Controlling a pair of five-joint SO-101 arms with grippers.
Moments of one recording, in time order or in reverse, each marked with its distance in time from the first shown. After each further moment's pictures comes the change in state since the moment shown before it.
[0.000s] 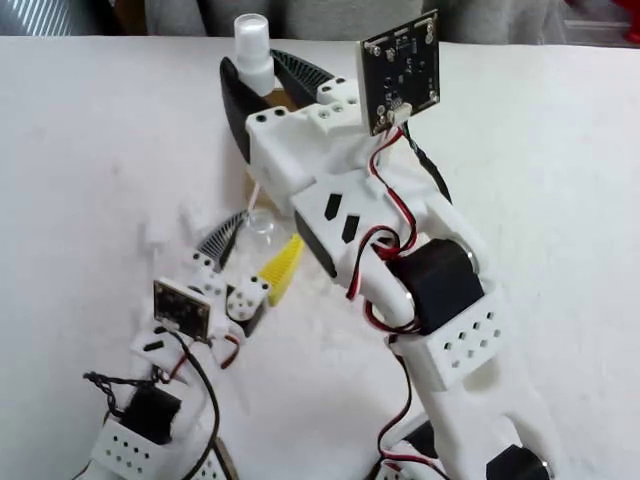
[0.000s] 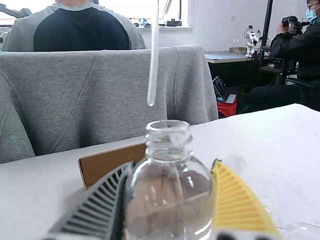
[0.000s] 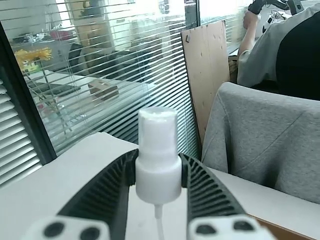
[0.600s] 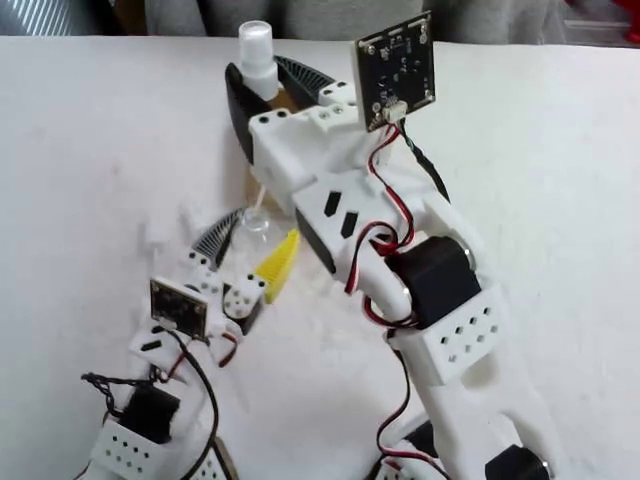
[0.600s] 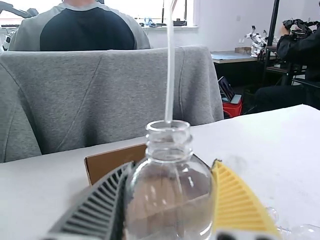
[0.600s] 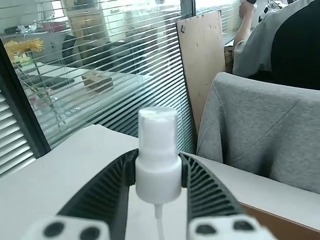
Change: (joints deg) left arm -1.2 0.0 0.0 0.0 0.0; right arm 1.1 0.0 1.8 0.4 0.0
